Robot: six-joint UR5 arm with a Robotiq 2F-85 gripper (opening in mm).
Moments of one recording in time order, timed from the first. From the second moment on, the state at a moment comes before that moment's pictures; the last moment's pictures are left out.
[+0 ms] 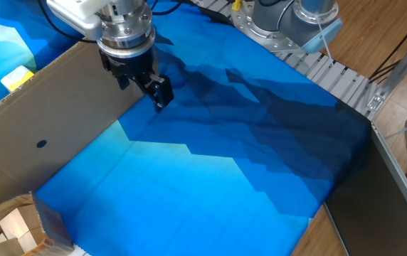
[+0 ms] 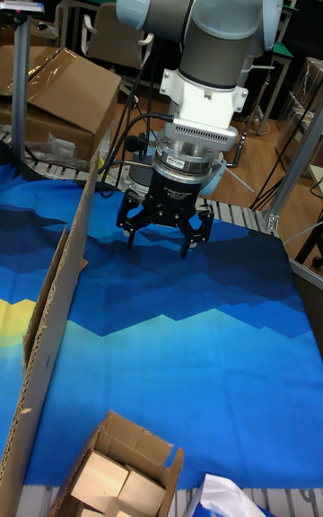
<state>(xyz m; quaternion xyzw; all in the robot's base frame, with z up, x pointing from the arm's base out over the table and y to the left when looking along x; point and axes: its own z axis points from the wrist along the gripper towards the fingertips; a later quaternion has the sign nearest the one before) 0.544 0.002 0.190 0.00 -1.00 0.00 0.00</state>
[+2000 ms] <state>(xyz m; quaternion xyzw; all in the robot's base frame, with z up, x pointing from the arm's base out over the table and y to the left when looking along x) 0.554 -0.003 0.193 -0.01 -1.00 0.00 -0.05</state>
